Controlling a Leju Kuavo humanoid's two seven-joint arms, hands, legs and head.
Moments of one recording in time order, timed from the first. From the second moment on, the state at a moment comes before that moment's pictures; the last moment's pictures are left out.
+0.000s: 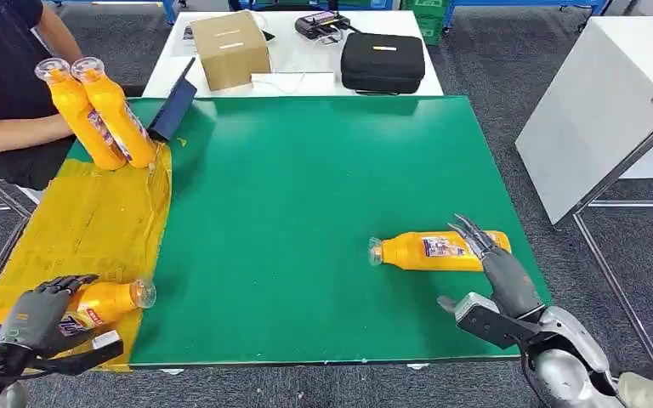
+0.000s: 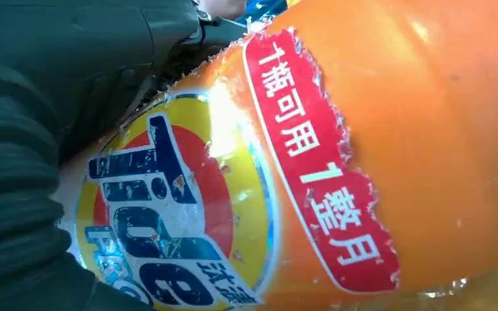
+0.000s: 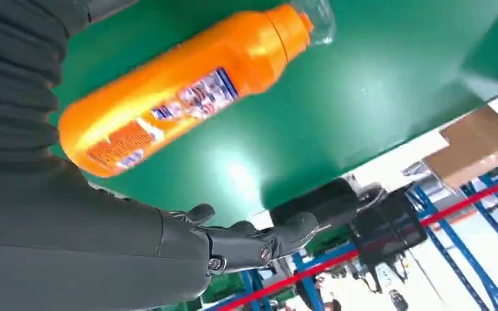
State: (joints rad) left arm -0.03 0.39 0.11 -1.15 -1.46 0.38 -0.30; right arm 0.04 -0.40 0.15 -1.68 0.49 0.08 -0.25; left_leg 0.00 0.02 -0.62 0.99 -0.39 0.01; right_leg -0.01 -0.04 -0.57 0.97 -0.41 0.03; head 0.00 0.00
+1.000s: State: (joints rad) left arm 0.04 0.33 0.01 -1.22 -1.53 0.68 -0.26; right arm -0.01 -0.38 0.21 -1.61 0.54 0.06 -0.23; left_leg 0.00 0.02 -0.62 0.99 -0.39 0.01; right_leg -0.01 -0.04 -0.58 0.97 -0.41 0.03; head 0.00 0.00
